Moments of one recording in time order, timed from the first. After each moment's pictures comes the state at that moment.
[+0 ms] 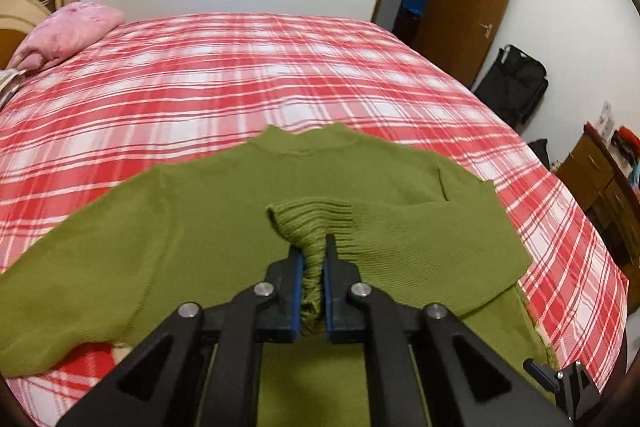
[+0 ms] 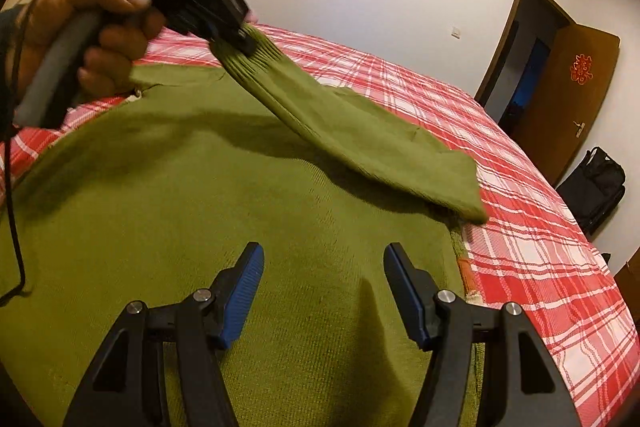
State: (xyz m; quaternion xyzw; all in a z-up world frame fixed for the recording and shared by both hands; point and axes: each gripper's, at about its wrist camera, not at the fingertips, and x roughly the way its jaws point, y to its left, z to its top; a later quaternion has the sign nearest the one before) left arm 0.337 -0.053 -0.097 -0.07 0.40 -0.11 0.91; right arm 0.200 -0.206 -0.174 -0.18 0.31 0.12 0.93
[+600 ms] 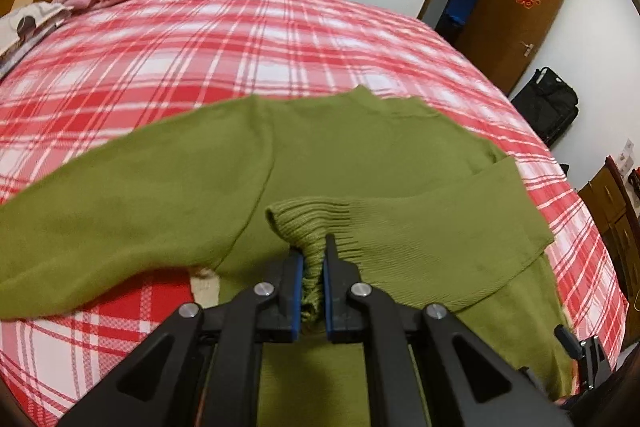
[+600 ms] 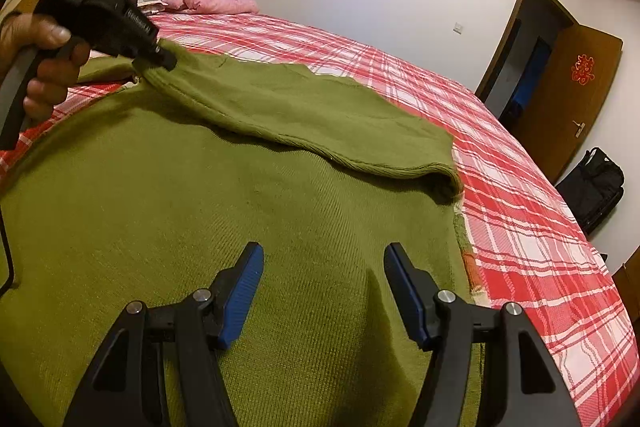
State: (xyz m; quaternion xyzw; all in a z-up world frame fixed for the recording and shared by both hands) left arm 0.313 0.013 -0.144 -0.13 0.43 -0.05 0.89; right arm 0.204 -0.203 -0.181 -0.18 0.33 0.12 0.92
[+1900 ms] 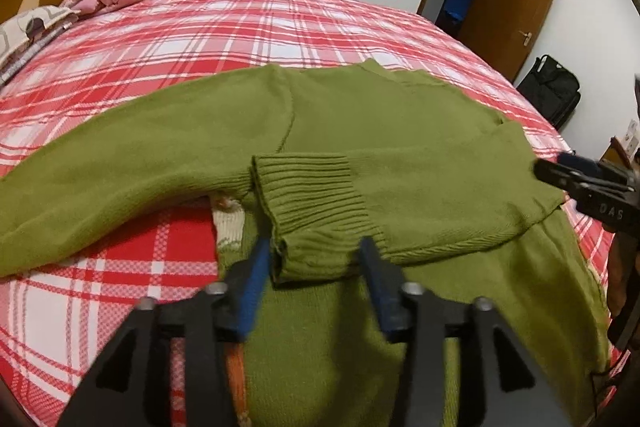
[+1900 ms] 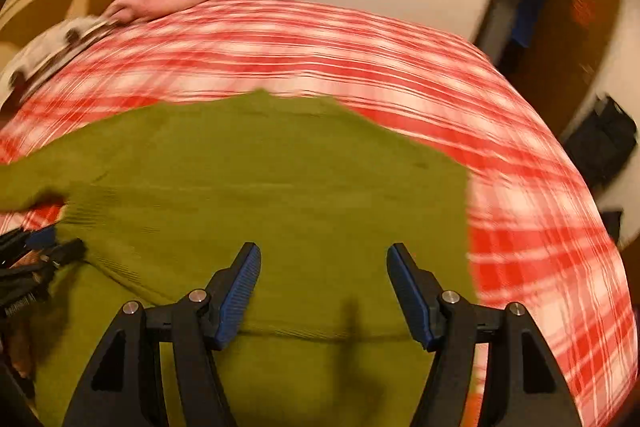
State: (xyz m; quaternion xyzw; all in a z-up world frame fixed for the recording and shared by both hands) left arm 0.270 0.014 -0.168 -0.09 0.42 -0.04 0.90; right arm 0.347 -0.163 -0.135 -0.12 0.42 0.10 0.89
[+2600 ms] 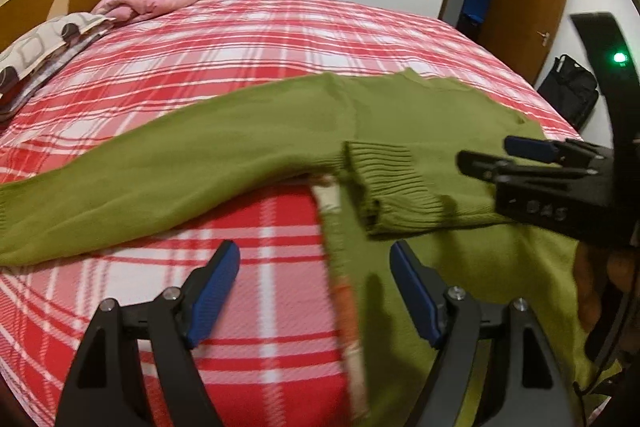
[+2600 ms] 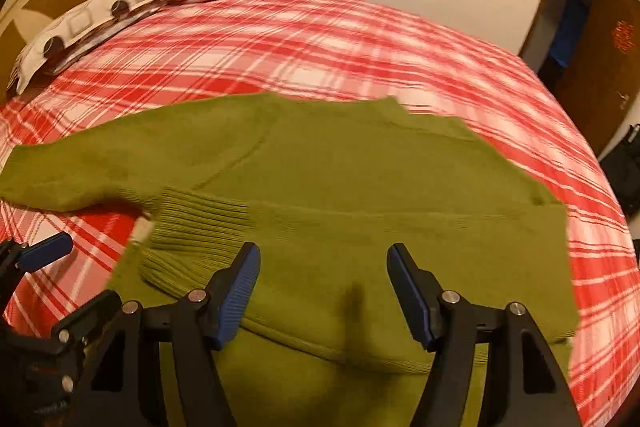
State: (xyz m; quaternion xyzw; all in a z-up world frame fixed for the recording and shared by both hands) left arm 0.234 0.059 -0.159 -0.07 0.41 0.00 0.91; right arm 0.336 -0.045 -0.152 -0.13 0.43 0.16 0.88
